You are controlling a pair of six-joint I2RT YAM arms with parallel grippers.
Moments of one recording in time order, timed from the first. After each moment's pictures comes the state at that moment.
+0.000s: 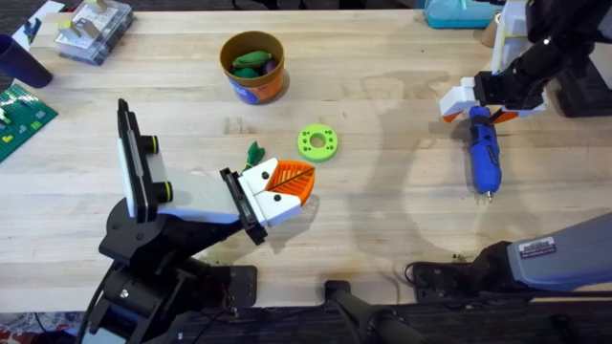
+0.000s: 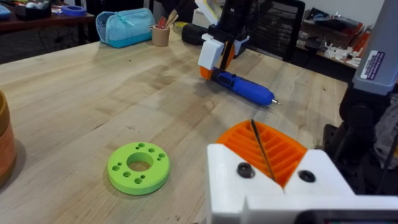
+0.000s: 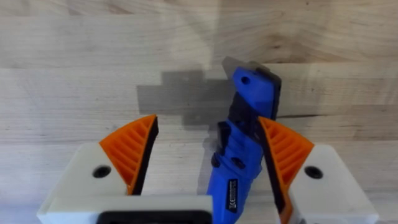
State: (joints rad) left arm -0.37 0.00 0.01 -0.06 0.71 -0.15; right arm -0.21 1.74 1.26 -1.00 -0.02 -0.15
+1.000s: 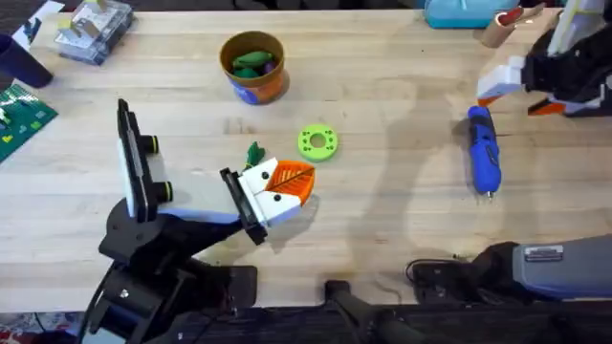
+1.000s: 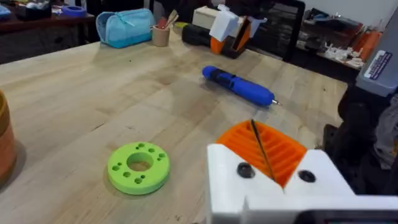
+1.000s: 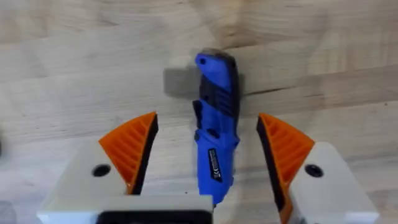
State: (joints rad) left arm -0.37 0.00 0.01 -0.06 0.71 -0.15; right arm -0.34 1.61 1.33 -1.10 -0.06 -0.12
